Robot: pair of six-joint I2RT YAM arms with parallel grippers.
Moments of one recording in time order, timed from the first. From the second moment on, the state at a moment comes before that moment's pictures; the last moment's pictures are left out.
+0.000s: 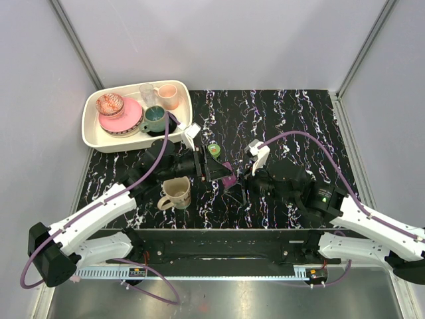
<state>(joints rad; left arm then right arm) -0.78 1.03 0.88 -0.05 0.44 -0.87 1.09 0.90 0.98 -0.45 0.05 0.43</state>
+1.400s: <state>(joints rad) -0.78 1.05 0.89 -0.05 0.43 -0.90 1.09 0.90 0.97 -0.43 0.05 0.40</state>
